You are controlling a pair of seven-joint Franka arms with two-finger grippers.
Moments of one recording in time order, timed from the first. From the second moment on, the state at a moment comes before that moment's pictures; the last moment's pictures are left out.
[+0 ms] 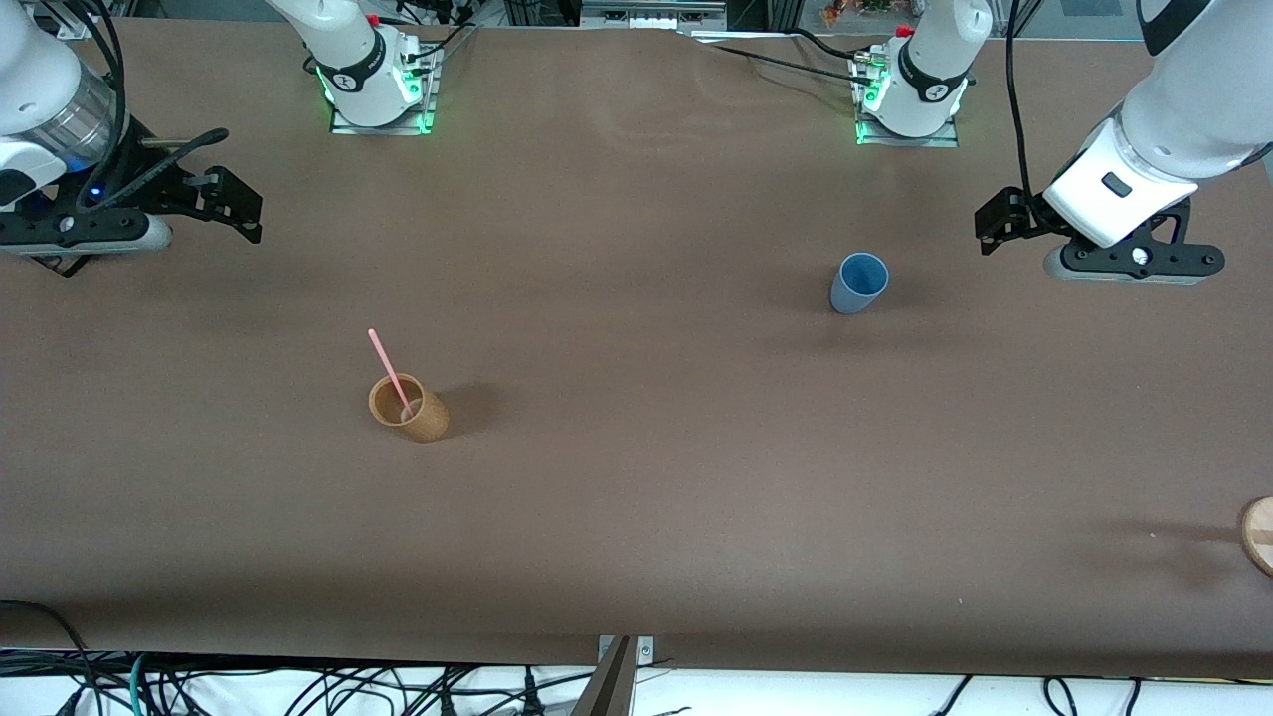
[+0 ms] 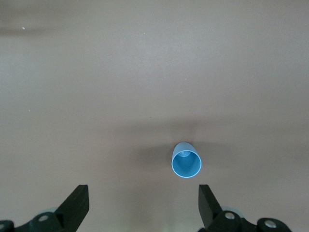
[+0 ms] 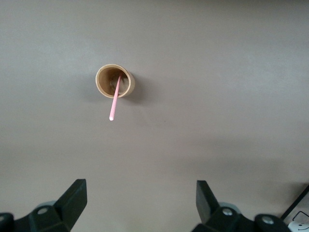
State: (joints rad) left arm -0.08 0.06 -0.13 -1.55 0.05 1.51 -0.15; right arm 0.07 -0.02 0.10 -1.64 -0.03 1.62 0.11
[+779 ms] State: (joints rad) left arm -0.07 0.06 -0.12 -1.55 0.02 1.51 -0.15; right arm 0.08 -0.01 0.10 -1.64 -0.03 1.63 0.16
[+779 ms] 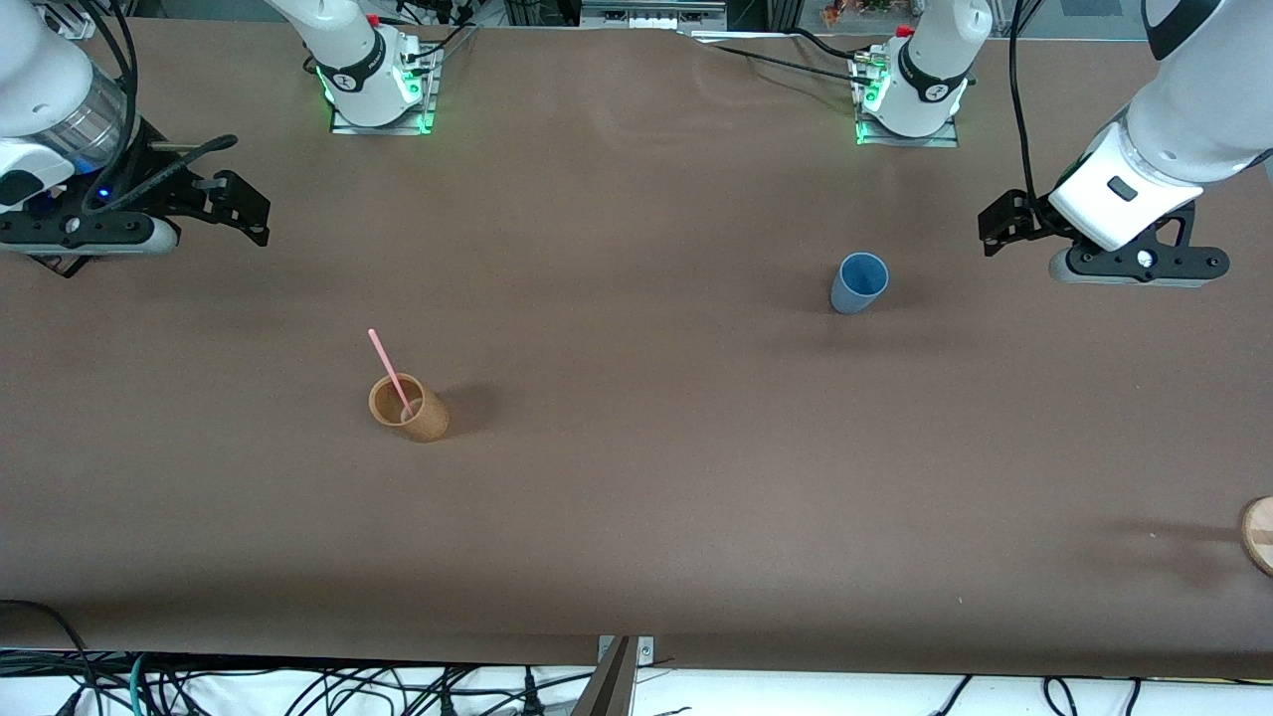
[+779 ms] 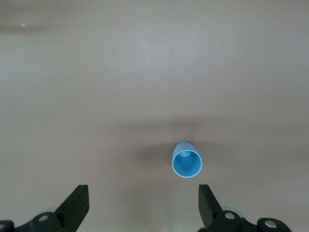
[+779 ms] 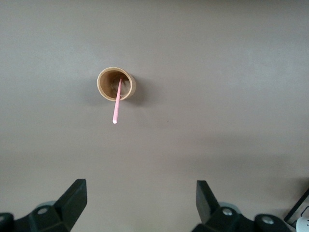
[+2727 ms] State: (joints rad) left arm -0.02 -0.05 -0.25 -2.17 -0.03 1.98 0.03; right arm 0.10 0.00 0.10 -1.63 -0.03 1.66 0.17
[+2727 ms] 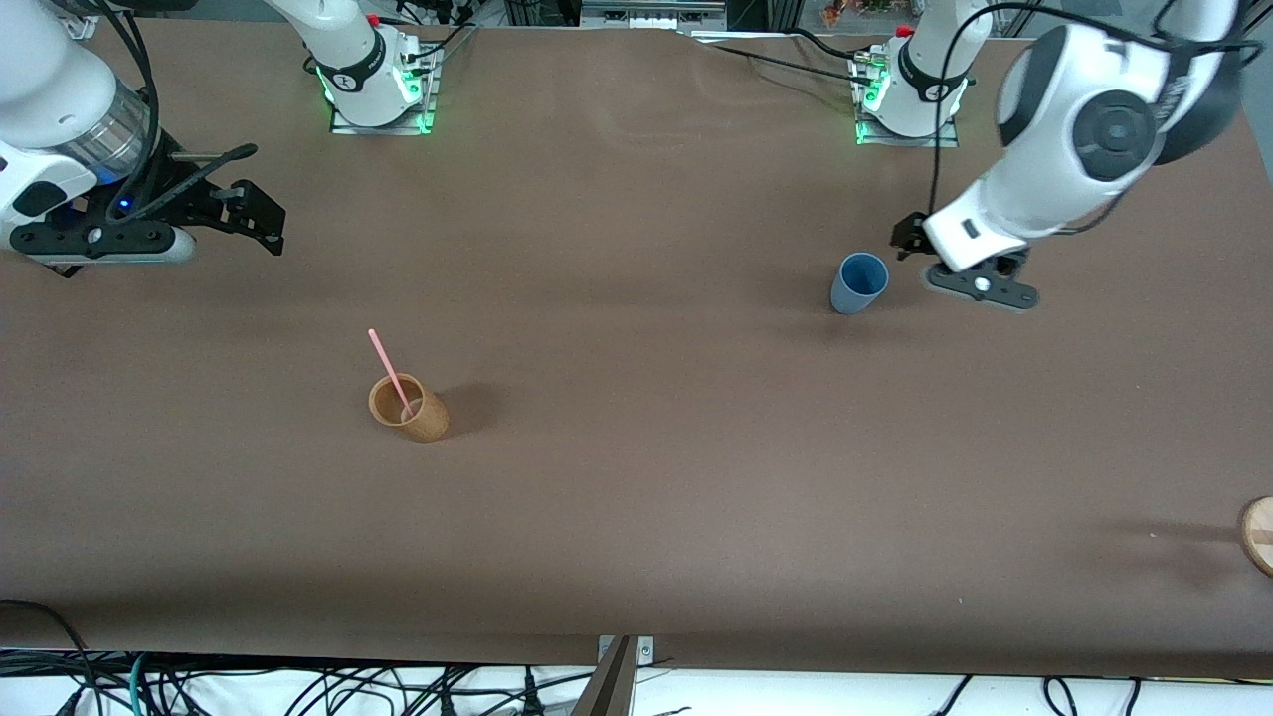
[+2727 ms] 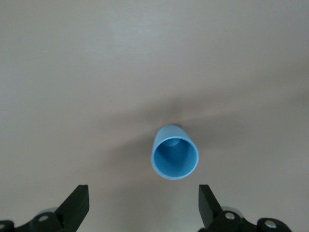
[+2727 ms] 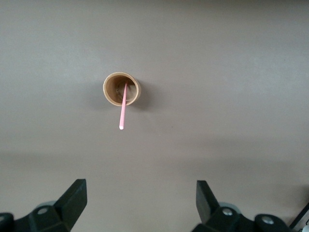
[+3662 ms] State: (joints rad) left arm 0.10 0.07 -0.31 -2.45 -0.03 2.38 0.29; right arm 0.10 0.00 0.10 -1.63 -0.03 1.66 0.17
